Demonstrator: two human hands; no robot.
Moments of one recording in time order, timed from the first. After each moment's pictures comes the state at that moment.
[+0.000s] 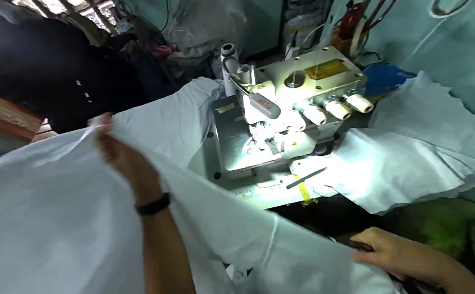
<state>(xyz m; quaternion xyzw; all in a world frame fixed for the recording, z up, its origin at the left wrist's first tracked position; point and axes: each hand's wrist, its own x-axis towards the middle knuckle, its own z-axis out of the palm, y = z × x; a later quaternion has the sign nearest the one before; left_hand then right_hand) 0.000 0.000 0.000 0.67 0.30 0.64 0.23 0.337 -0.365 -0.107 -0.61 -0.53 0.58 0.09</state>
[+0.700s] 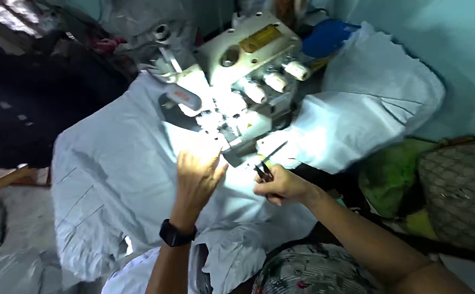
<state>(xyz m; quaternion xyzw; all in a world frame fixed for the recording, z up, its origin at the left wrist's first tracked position) 0.096 -0.085 -0.073 0.97 0.17 0.19 0.03 0.266 -0.259 -0.112 -0.44 -0.32 0.65 0.53</state>
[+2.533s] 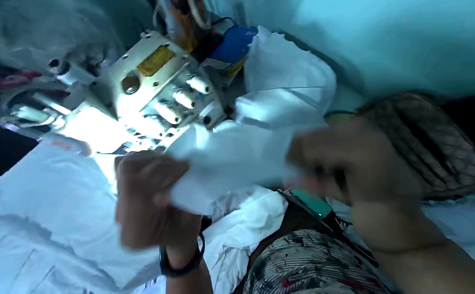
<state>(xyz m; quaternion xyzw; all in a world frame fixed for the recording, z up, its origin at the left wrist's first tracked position) 0.168 -0.153 -0.004 0.81 -0.01 0.54 0.23 0.330 -0.369 -0.008 -0.60 -0.64 -0.02 0.49</state>
